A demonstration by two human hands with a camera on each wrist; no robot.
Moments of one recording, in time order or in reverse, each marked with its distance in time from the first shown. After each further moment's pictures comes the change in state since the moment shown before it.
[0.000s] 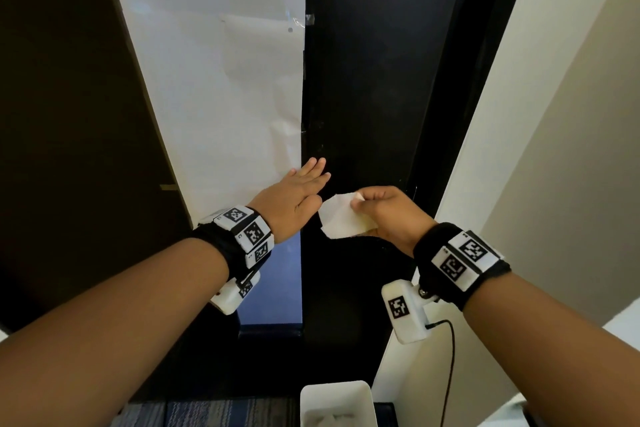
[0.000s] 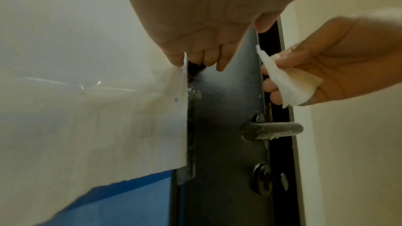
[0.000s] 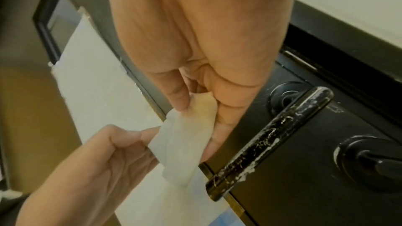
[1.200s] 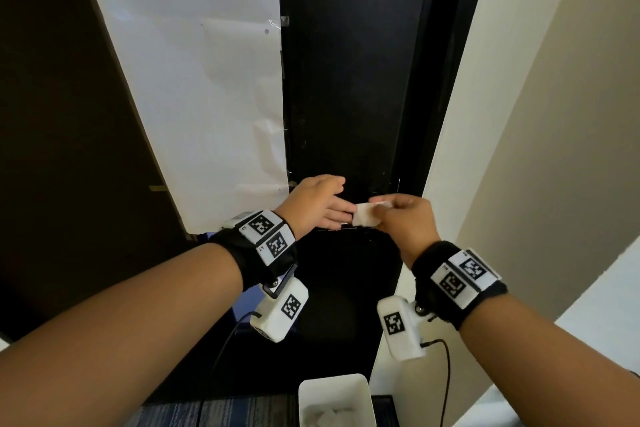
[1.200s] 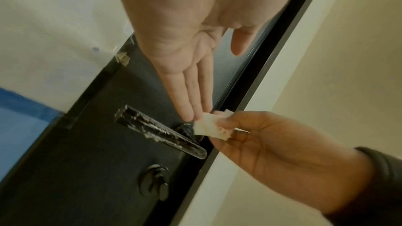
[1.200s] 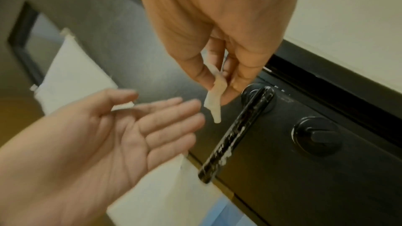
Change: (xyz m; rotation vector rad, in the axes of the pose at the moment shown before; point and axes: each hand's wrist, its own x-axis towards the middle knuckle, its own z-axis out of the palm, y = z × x) left_hand 0.008 0.091 0.010 -0.990 0.050 -0.457; right_hand -0.029 0.032 -0.017 0.010 0.565 -0.060
